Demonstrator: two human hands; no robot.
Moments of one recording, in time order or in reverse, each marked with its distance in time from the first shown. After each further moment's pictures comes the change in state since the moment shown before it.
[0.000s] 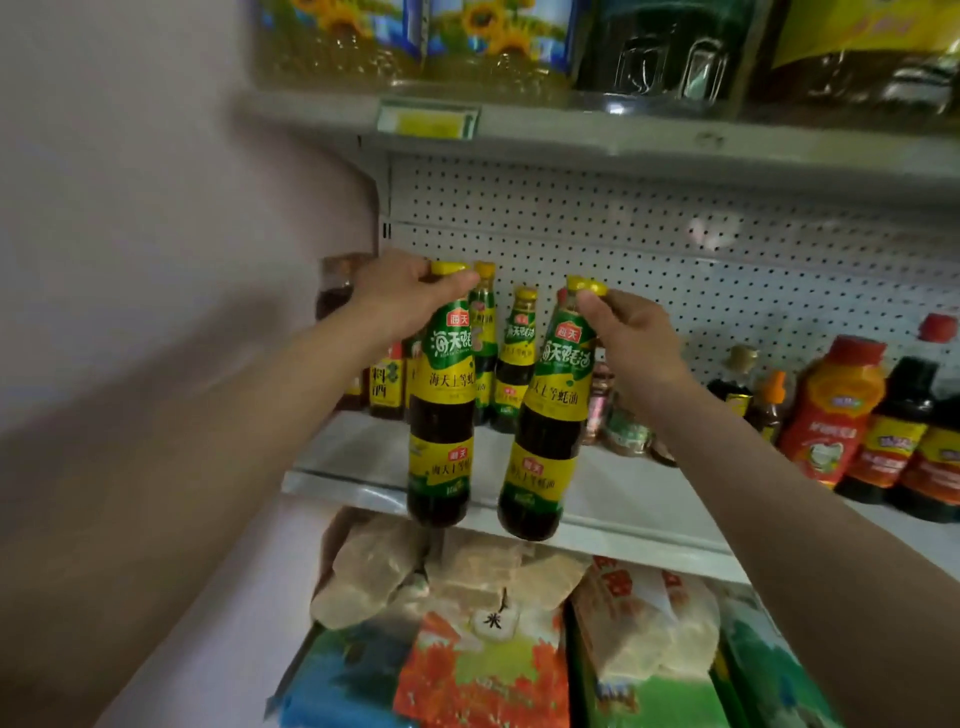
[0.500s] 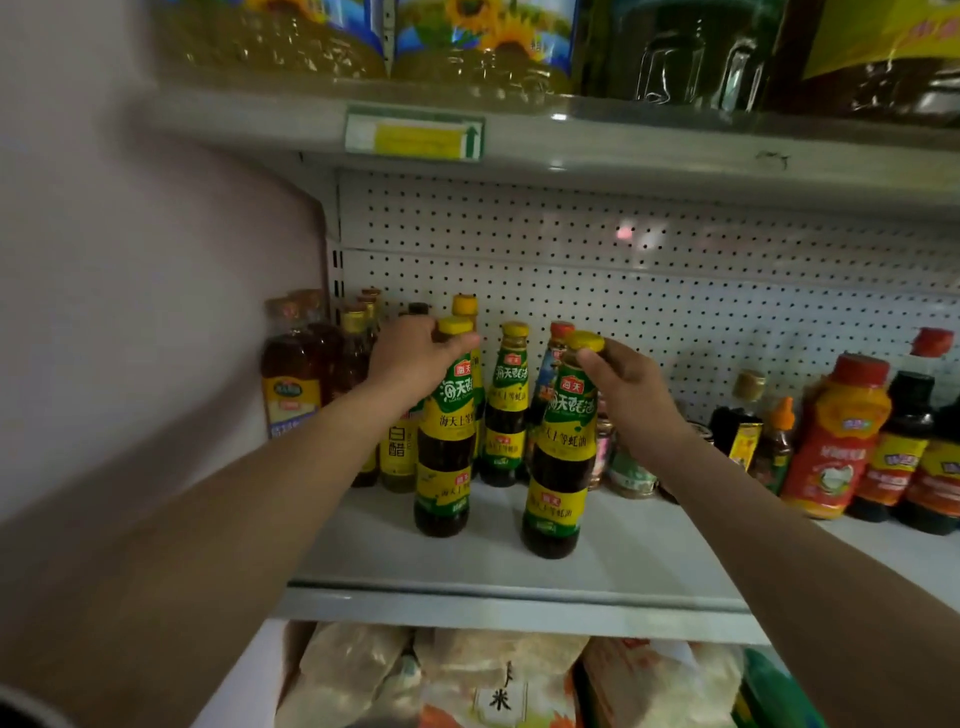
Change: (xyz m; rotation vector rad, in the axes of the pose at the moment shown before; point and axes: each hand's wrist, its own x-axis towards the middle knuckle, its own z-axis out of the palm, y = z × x) left_hand 0.118 -0.078 0.052 0.052 -0.003 0.082; right_hand 0.070 0.071 0.018 -0.074 0.060 0.042
